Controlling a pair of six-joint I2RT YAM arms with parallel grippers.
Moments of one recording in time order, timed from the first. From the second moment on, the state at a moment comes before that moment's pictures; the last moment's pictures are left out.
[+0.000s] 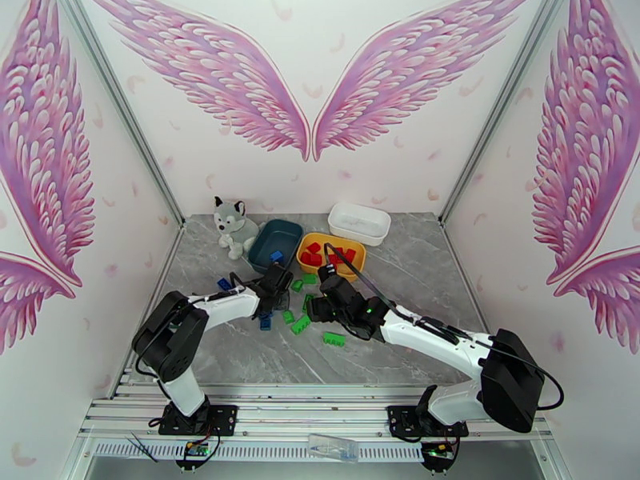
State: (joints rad) left arm -0.61 1.70 0.98 -0.30 -0.25 -0.47; right arm 0.85 1.41 0.95 -0.36 0.18 0.49
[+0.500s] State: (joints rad) left arm -0.45 1.73 1.24 -0.29 -0.22 -0.41; right arm 0.85 1.41 0.95 -0.36 0.18 0.49
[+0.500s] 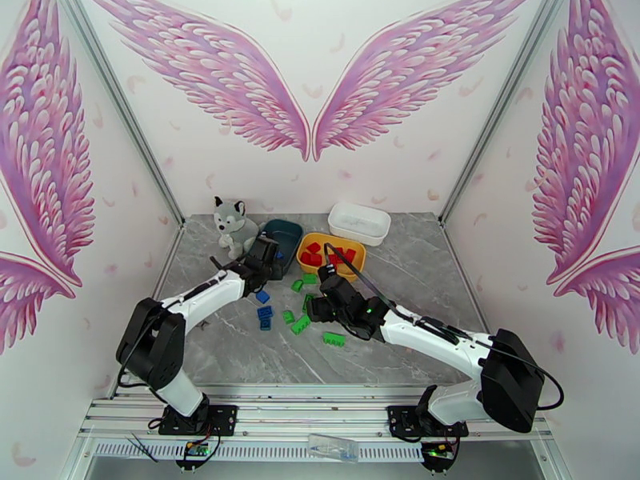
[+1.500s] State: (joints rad) left arm -0.47 1.38 0.86 -0.31 -0.18 -0.48; right arm 0.84 1.70 1.26 -0.41 0.22 0.43
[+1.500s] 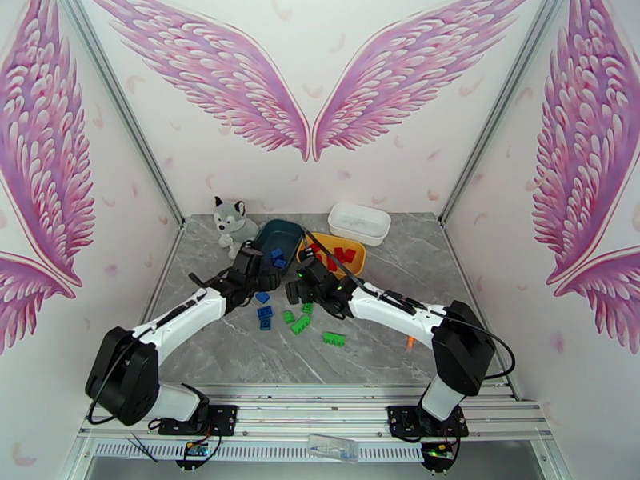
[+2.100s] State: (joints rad) left arm -0.63 1.28 0.61 -0.37 -0.22 -0.57; right arm 0.83 1.48 1.10 -0.36 0.07 0.42
